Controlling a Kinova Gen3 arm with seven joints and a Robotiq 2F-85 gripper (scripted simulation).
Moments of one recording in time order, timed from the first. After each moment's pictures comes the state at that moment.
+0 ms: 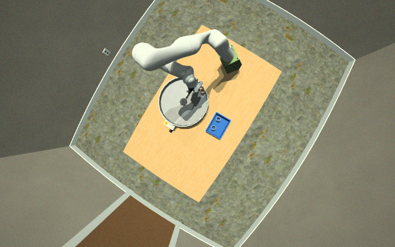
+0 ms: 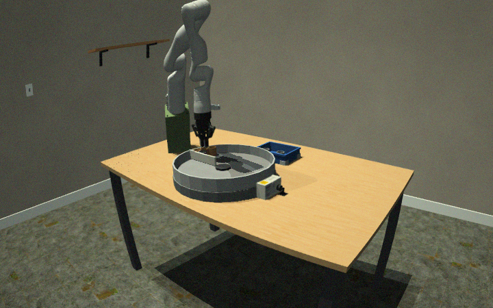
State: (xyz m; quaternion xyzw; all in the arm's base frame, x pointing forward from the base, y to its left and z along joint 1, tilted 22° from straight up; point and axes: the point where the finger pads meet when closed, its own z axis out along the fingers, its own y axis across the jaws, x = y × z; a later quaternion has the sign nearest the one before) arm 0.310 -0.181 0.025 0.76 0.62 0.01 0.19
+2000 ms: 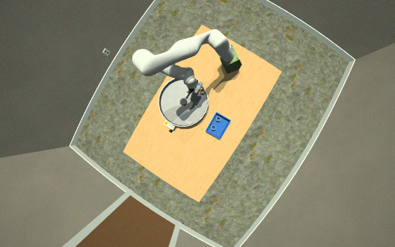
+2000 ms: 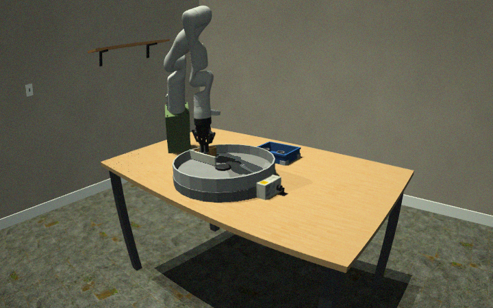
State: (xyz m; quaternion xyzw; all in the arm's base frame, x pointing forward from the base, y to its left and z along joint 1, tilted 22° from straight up) arm 0.316 -0.189 0.002 0.76 0.62 0.01 0.19
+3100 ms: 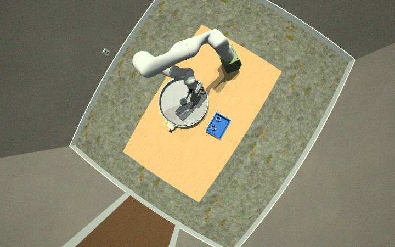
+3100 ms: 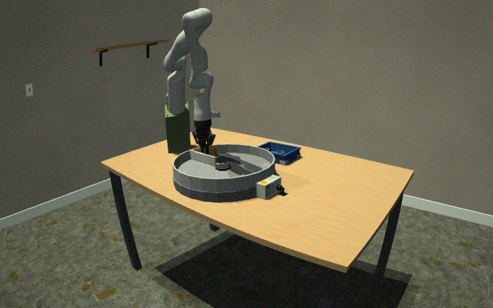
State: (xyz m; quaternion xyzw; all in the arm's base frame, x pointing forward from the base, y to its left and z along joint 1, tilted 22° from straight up) arm 0.318 -0.191 -0.006 0.76 0.62 0.01 0.19
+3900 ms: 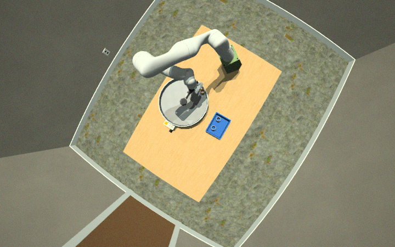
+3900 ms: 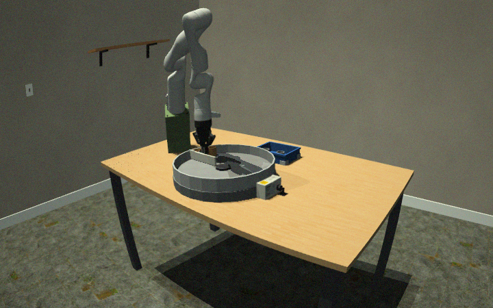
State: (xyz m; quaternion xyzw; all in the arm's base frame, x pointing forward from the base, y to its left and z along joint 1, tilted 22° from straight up) arm 0.320 -0.192 -0.005 0.76 0.62 0.01 0.19
